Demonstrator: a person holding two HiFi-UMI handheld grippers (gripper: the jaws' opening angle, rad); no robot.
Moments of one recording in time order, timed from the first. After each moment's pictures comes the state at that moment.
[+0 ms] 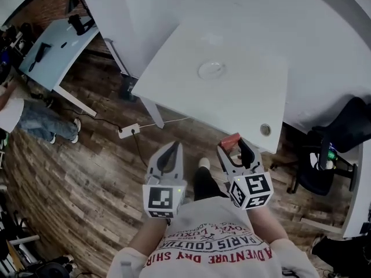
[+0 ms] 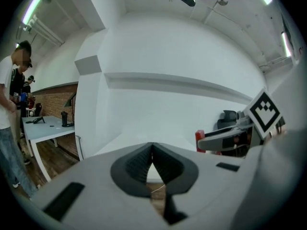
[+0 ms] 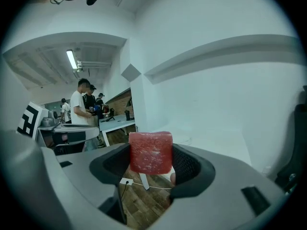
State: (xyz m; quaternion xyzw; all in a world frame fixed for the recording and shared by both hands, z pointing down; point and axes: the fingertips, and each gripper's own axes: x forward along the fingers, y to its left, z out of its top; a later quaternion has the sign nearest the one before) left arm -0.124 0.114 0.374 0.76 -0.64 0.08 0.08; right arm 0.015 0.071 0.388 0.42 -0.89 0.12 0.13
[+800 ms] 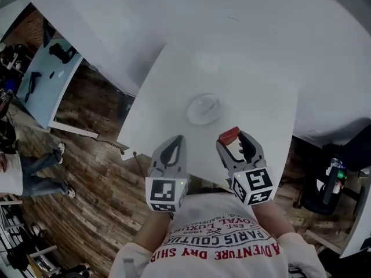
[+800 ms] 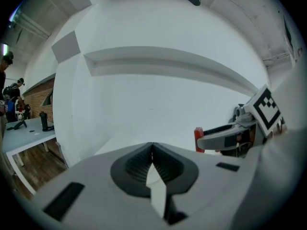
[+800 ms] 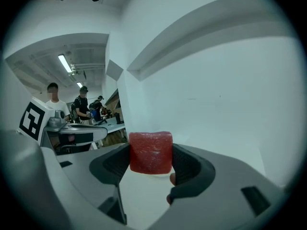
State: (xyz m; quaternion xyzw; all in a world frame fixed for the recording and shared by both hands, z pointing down) left arm -0.108 -0.185 0.380 0.76 -0.63 0.12 0.09; right arm 0.020 -0.217 0.390 0.40 -0.89 0.14 0.14
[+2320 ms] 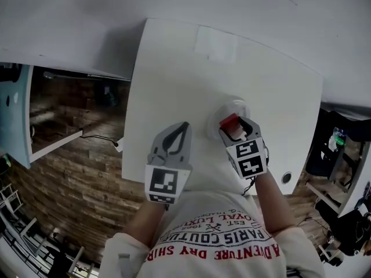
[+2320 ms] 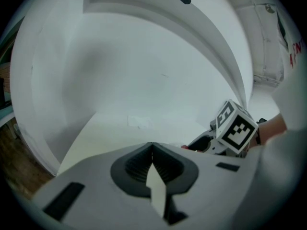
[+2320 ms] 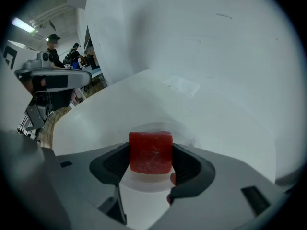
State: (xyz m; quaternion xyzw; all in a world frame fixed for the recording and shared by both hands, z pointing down) left arm -0.205 -0.367 0.518 0.84 -0.47 0.19 0.21; right arm -0.075 -0.360 0.605 0.39 -0.77 0.25 0.45
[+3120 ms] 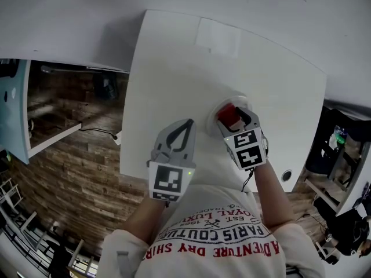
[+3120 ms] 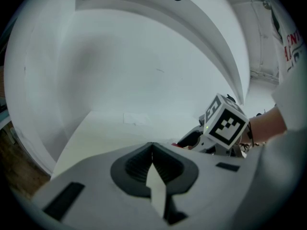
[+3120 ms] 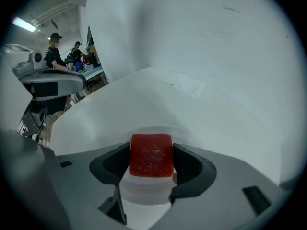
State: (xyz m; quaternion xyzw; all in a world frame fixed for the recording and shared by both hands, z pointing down) left arm -0.192 -0.364 0.529 0.84 -0.45 0.21 0.21; right arm -0.084 -0.375 0.619 0.37 -0.77 0.25 0.45
